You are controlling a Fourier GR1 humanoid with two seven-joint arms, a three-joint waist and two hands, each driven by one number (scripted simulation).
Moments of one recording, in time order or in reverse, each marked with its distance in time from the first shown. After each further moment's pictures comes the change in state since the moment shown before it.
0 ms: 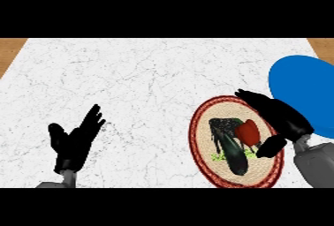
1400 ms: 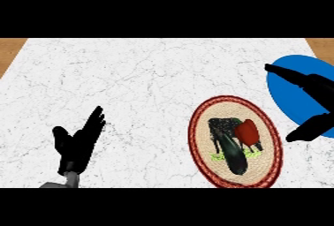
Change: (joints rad) left arm -0.003 0.038 -0.074 0.028 0.053 0.058 -0.053; right arm -0.120 -0.282 -0.020 0.051 -0.428 -0.027 -0.186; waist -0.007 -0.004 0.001
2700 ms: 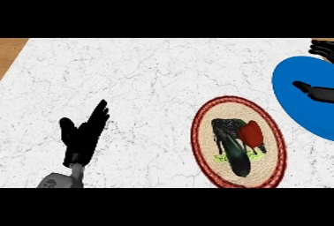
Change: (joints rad) left arm -0.072 0.018 -0.043 0.025 0.023 0.044 0.016; right arm -0.063 0.148 -0.281 0.399 -0.461 -0.193 -0.404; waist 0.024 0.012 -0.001
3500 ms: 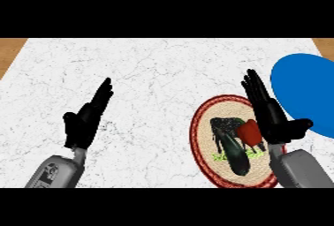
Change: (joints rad) left arm -0.142 0.054 -0.057 -0.055 -0.102 0.024 -0.064; right arm 0.222 0.315 0.289 -0.371 -0.055 -0.299 0.292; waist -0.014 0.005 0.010
